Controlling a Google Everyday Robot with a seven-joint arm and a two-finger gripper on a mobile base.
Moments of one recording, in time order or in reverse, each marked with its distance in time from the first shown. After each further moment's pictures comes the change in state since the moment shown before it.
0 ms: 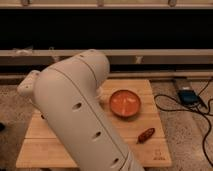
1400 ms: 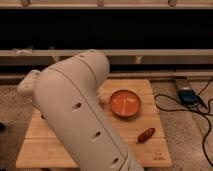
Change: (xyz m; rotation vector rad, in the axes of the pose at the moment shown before) arm -0.005 -0.002 -0.003 -0.010 0.004 -0.012
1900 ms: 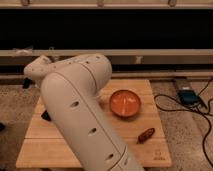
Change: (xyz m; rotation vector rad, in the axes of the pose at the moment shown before) arm -0.033 -0.091 -0.012 -0.022 0.034 -0.029
